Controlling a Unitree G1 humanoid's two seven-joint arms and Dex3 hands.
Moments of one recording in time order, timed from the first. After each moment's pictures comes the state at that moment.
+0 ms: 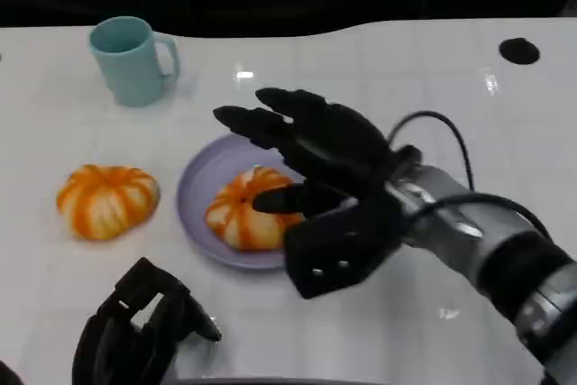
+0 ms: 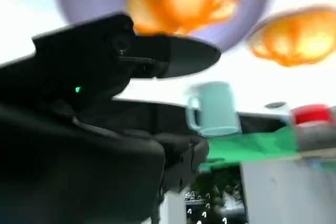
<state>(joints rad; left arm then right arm) 0.02 -0.13 0.25 0.54 -0.49 -0.33 -0.71 -0.86 -0.05 0.61 0.93 -0.70 -0.51 -0.21</state>
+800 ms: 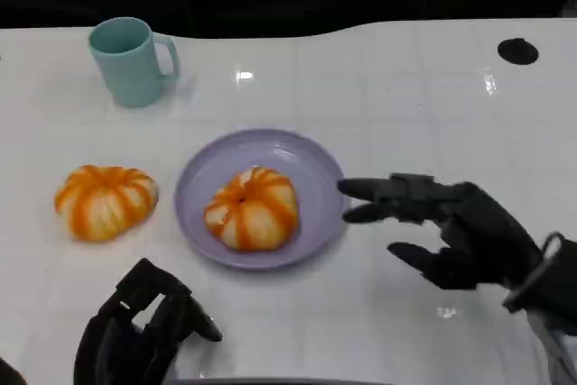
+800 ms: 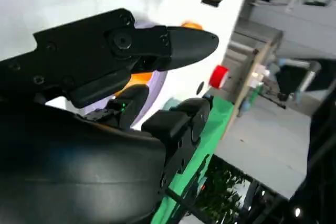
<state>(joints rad) 0.02 -0.13 0.25 0.55 -0.48 -0.34 -0.70 -0.36 -0.15 0.19 0.74 0.20 -0.80 0.58</state>
